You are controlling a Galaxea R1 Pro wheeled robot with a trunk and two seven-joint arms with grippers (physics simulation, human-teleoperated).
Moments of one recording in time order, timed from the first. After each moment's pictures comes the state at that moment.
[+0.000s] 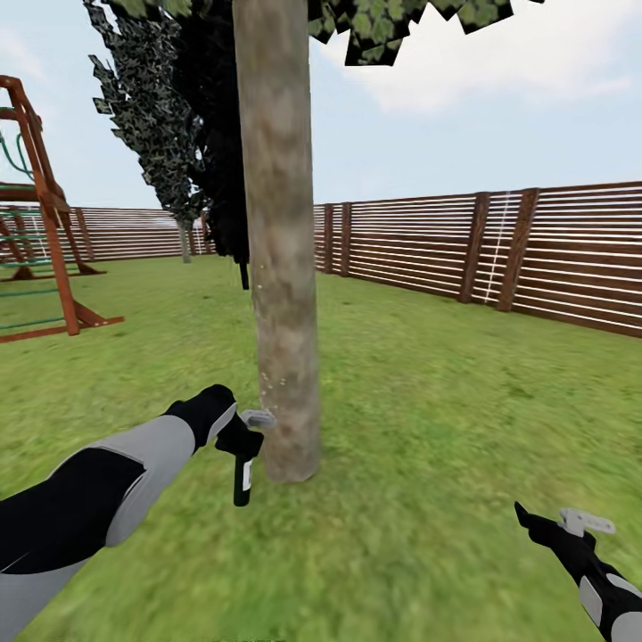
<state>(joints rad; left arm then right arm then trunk) -1.22 -0.05 -0.34 -0.06 0.05 0.87 -0.35 -0.62 -0.30 -1.13 -0.24 0.63 -0.33 0.38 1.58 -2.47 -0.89</state>
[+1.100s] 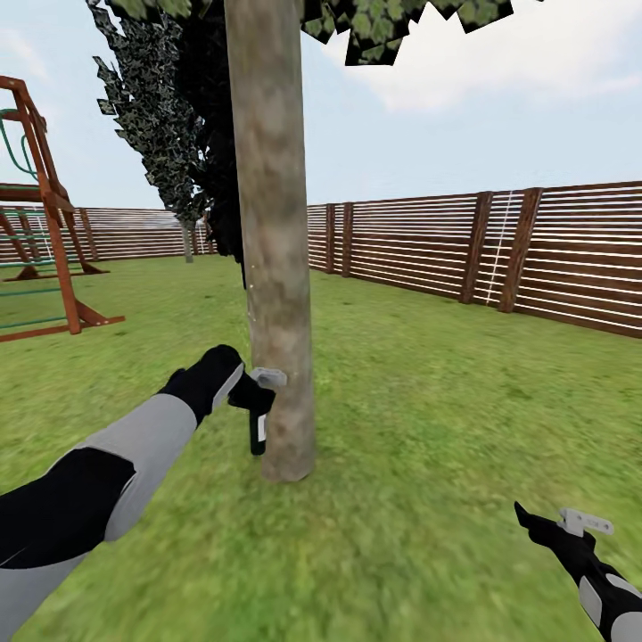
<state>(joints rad) -1.23 -0.04 -0.33 -0.38 0.05 0.99 -0.35 -0.62 -0.30 -1.13 -0.24 0.63 -0.33 0.37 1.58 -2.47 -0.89</state>
